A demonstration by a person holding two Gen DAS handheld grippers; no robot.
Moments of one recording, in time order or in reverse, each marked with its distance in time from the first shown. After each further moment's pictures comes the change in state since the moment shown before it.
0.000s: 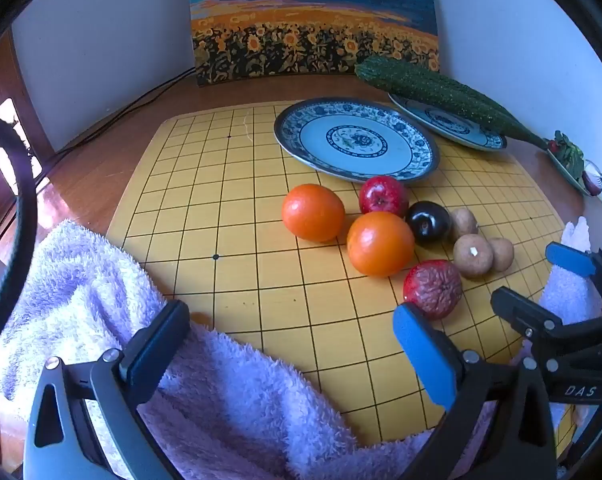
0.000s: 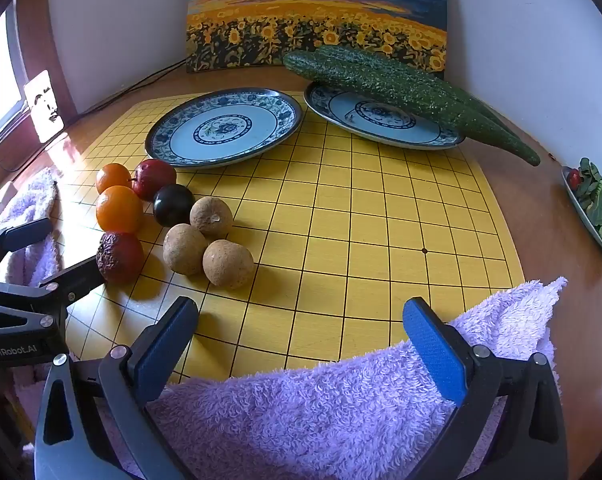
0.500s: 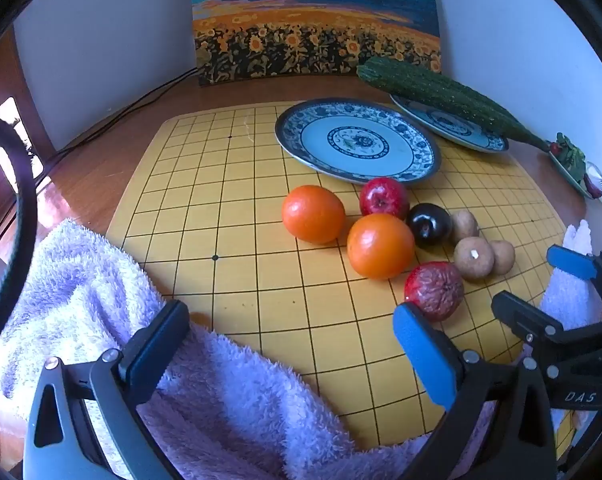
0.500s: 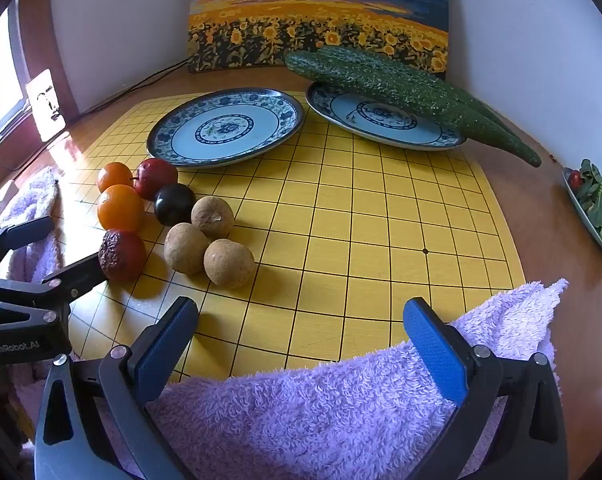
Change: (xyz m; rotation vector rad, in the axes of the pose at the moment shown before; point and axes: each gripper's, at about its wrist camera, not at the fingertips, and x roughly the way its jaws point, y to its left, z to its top) left arm 0.001 -0.001 0.004 -0.005 0.001 0.006; right arm -0.001 0.000 -0.001 0.001 -0.003 0.001
